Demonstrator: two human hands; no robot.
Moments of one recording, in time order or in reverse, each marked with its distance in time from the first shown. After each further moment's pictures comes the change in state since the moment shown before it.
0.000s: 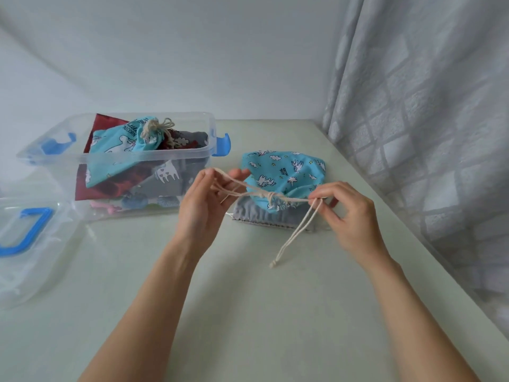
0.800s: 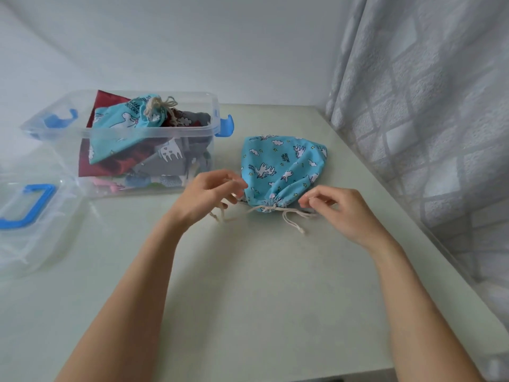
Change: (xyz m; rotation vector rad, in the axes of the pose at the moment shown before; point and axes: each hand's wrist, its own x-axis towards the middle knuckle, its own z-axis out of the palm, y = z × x) left_hand -0.008 0.013 -0.023 1.015 -0.158 -0.166; right_hand -0.007 -0.011 -0.002 0.056 -0.394 0.403
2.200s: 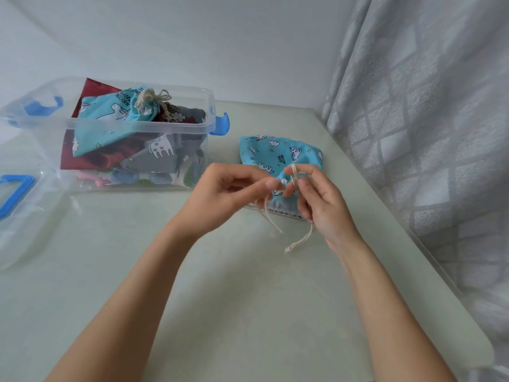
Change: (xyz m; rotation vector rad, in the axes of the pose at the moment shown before) left_hand -0.016 0.041 0.031 -0.302 -0.081 0.393; right_hand 0.011 -0.028 0.019 0.495 0.122 -0.027
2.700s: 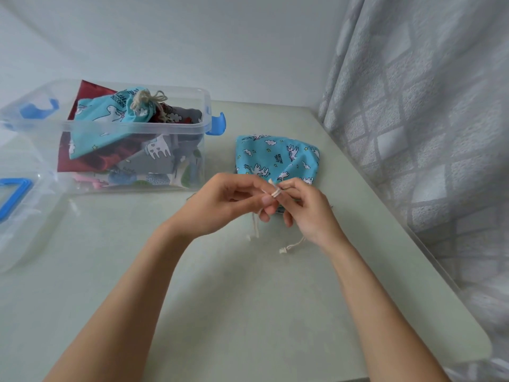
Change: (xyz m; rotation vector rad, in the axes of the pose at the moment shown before) left_hand -0.002 -0.009 -0.004 0.019 -0.205 -0.088; right_hand 0.001 0.017 0.012 -0.176 -0.029 0.080
